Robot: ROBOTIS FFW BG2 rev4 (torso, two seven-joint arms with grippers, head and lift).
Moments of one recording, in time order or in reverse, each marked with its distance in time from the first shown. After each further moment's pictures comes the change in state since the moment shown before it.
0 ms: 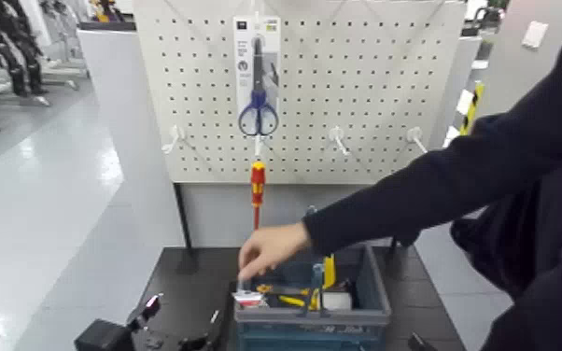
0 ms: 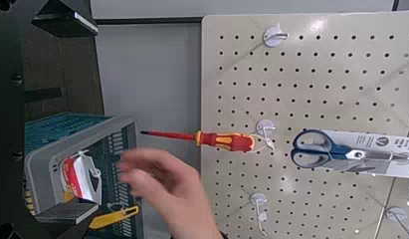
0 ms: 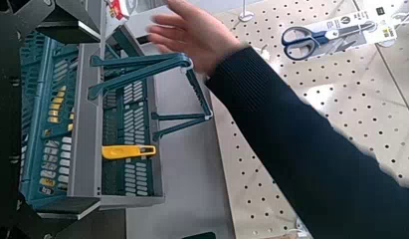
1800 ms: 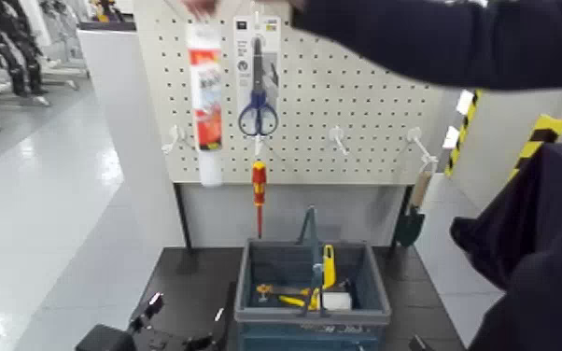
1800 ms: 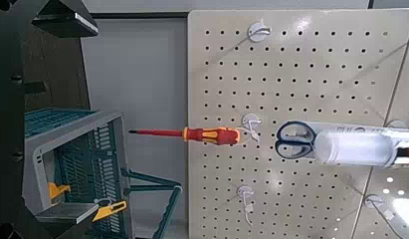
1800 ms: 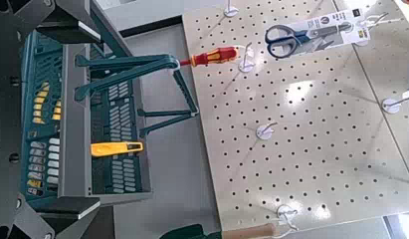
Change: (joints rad) left arm 0.008 0.006 -0.027 0.004 -0.004 -0.064 0.025; right arm 0.011 0.008 0.036 0.035 0.000 -0.116 -0.061
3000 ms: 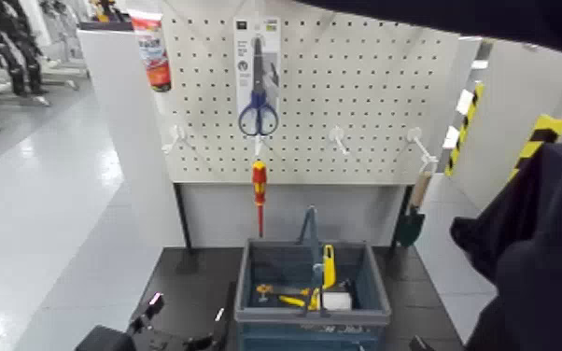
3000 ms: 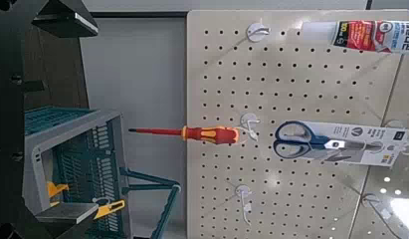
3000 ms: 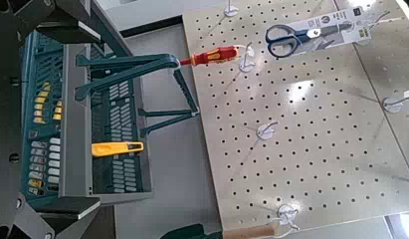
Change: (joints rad) left arm 0.002 -0.001 -0.003 0.002 0.003 -0.009 0.002; right arm 0.000 -0.002 -0.001 -0.003 -0.003 0.005 0.001
